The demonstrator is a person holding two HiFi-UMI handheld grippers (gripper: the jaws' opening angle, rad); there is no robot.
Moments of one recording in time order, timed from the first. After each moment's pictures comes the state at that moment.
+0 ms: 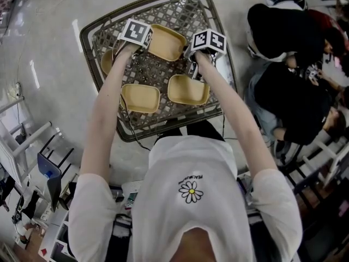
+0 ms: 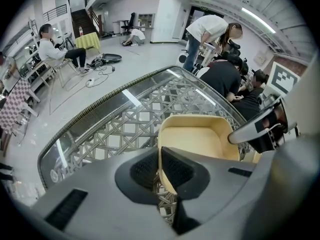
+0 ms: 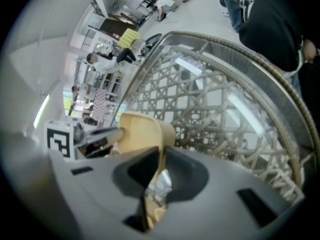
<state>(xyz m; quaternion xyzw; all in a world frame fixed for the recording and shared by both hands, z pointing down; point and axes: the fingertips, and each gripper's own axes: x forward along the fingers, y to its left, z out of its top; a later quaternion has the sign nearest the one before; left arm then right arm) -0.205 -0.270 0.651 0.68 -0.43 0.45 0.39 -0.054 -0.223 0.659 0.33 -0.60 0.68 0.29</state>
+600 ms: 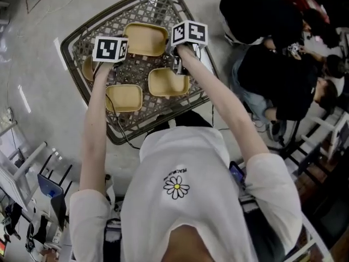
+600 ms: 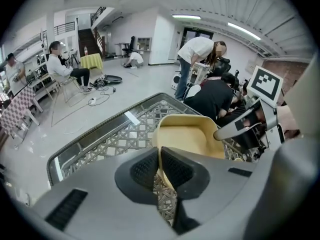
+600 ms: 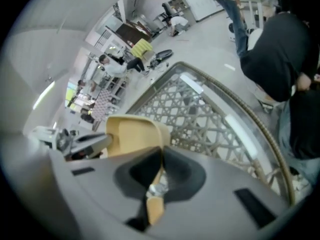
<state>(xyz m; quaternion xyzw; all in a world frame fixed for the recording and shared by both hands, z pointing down) -0.176 -0.253 0.561 0.73 -0.47 0.37 0.33 -0.024 -0.235 0.598 0.38 -0.66 0.59 0.28</state>
